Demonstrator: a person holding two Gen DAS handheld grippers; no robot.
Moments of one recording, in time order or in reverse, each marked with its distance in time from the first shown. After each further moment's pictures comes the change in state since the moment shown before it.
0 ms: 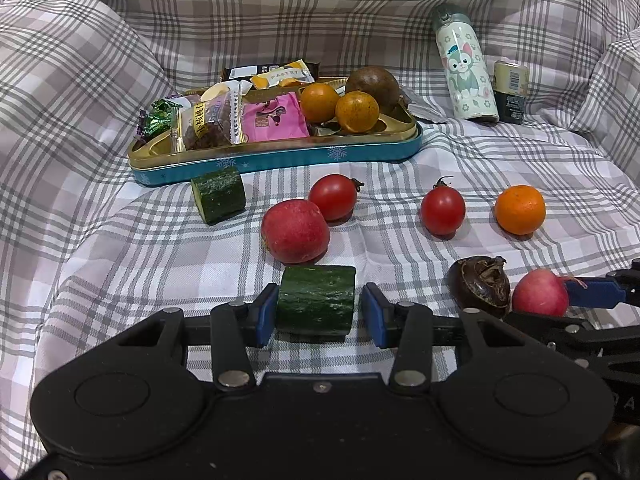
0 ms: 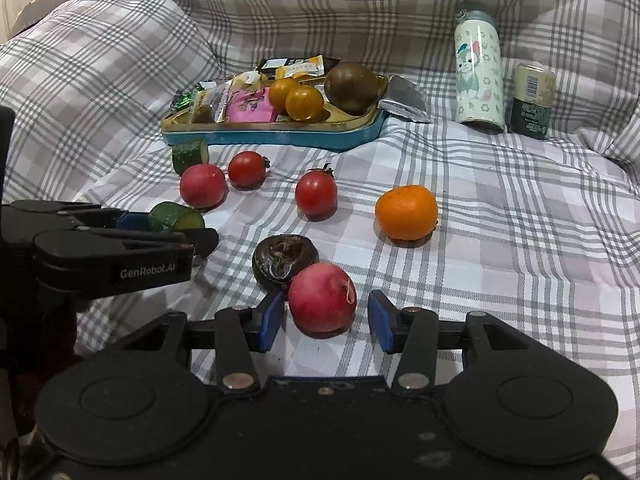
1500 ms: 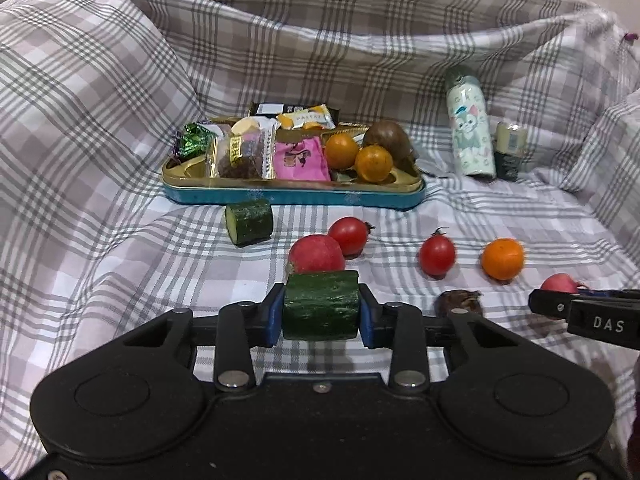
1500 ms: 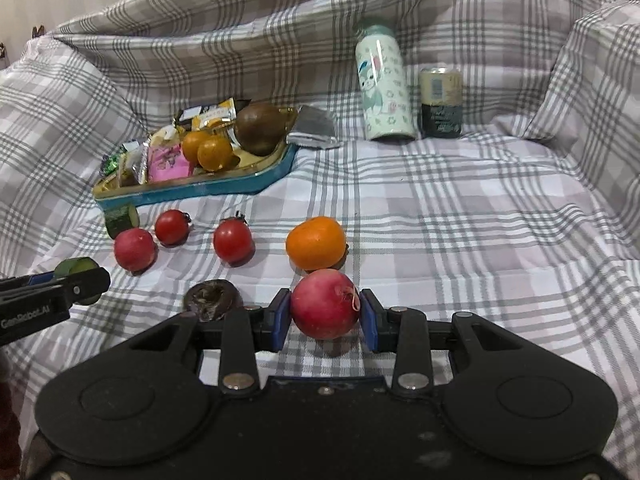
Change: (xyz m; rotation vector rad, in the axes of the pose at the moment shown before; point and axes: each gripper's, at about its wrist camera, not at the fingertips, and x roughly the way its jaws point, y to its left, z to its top) left arm -0.042 0.021 -0.003 -0.120 -0.119 -0.035; right arm -0.021 -0.028 0.004 0.197 -0.095 -0.155
